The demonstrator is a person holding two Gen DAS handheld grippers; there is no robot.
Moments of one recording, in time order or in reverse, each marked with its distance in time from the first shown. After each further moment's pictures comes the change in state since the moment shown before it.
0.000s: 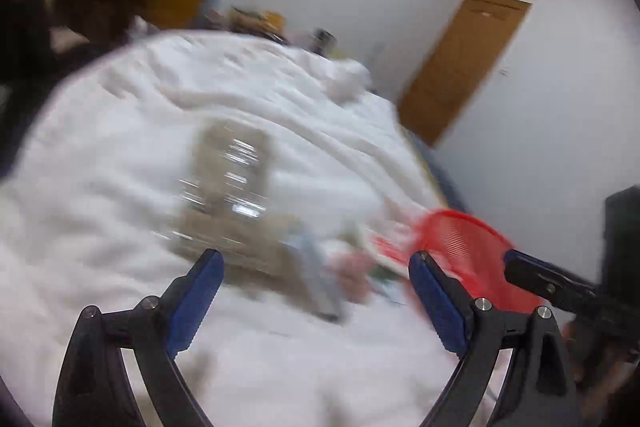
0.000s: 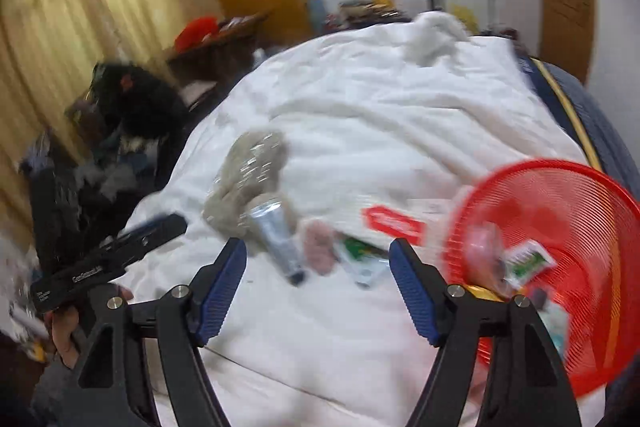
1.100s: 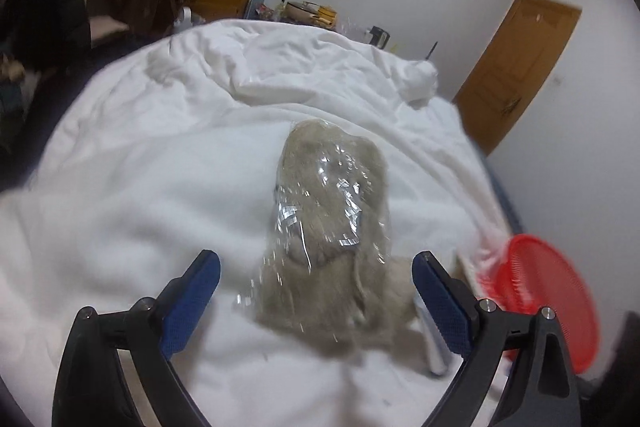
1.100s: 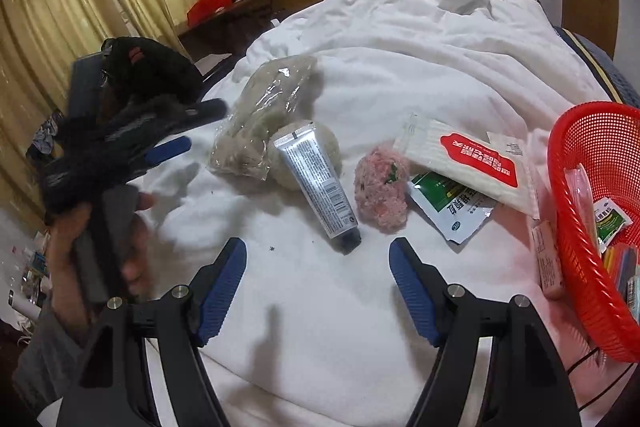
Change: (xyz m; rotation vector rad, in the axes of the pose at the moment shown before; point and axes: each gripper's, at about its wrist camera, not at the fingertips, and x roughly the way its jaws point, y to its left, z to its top) left arm 0.085 0.062 0.021 -0.035 0.053 0.152; right arm 0.105 0.046 -0.054 -0.024 0.102 0.077
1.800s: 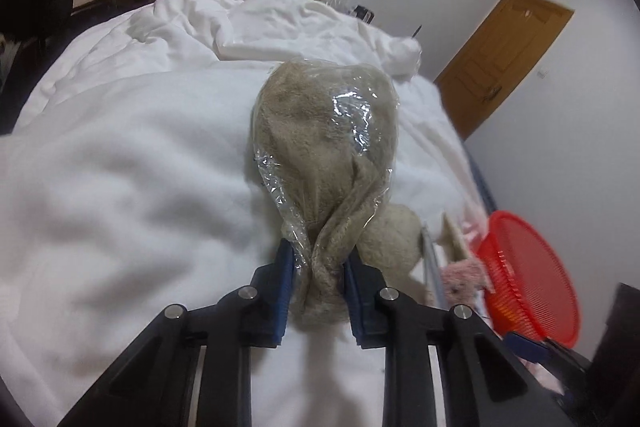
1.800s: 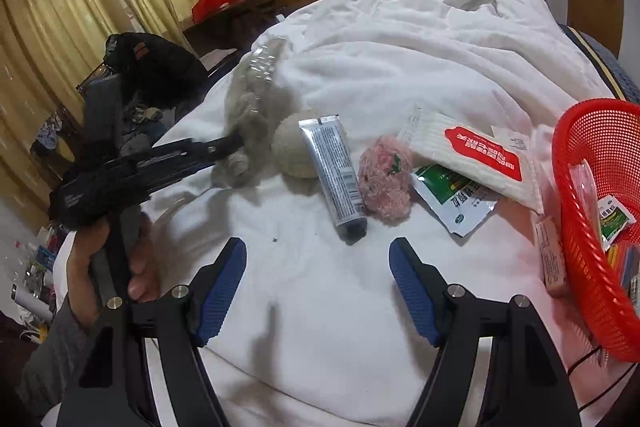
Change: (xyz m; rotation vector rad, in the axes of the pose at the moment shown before) left arm 0.000 0.018 -0.030 -0.073 0.072 -0.136; right arm 0.000 -0.003 -0.005 -0.004 0.009 0.019
